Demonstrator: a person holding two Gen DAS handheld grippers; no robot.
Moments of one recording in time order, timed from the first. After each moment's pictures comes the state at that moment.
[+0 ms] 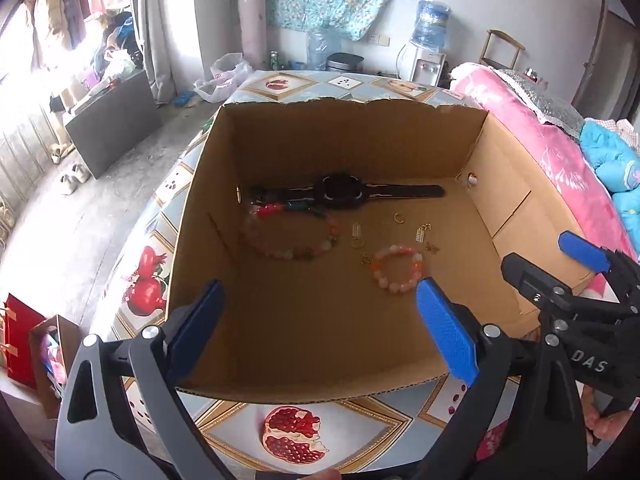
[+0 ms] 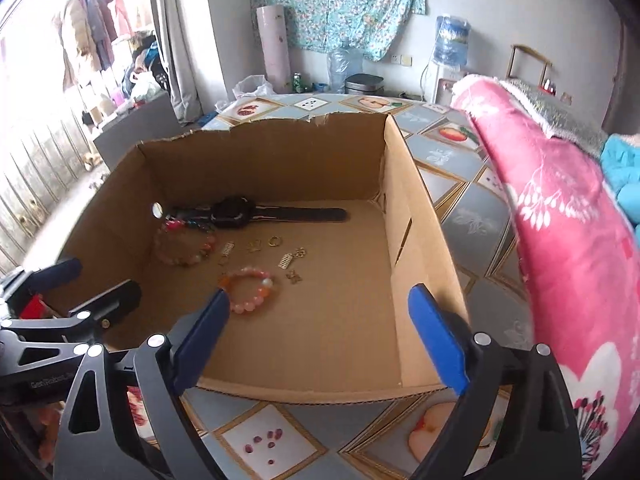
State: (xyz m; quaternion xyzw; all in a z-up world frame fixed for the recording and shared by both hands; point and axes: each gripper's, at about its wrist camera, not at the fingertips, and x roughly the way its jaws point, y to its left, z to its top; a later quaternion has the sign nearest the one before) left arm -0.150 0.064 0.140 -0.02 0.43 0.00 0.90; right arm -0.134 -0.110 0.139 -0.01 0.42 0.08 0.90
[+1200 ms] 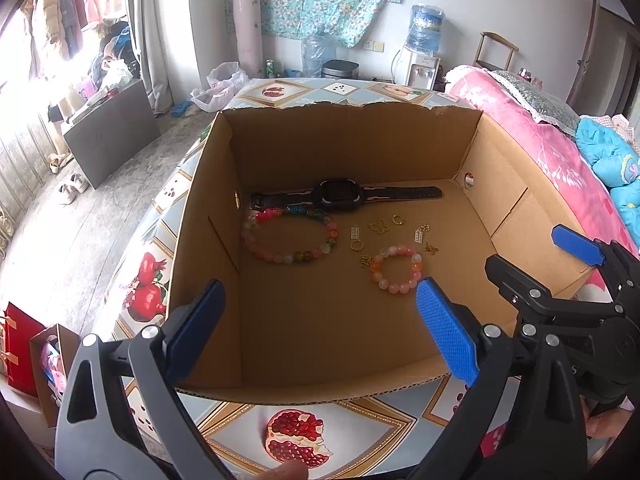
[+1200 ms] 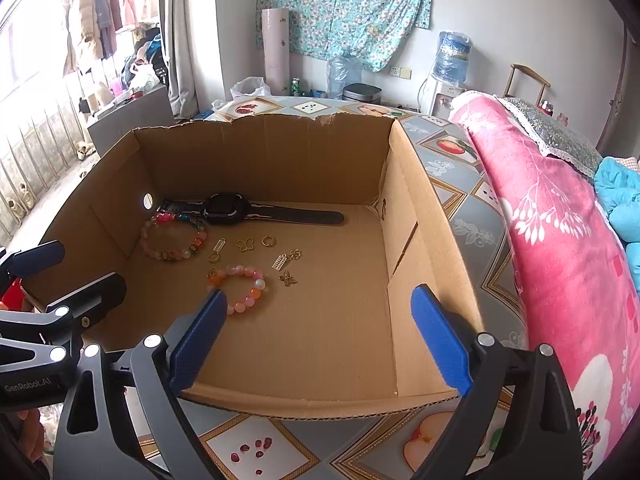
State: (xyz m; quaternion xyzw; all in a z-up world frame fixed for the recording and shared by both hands) left arm -0.155 0.067 0.143 -0.01 0.42 0.00 0.91; right arm -0.135 -0.101 0.132 -0.04 0.40 0.07 0.91
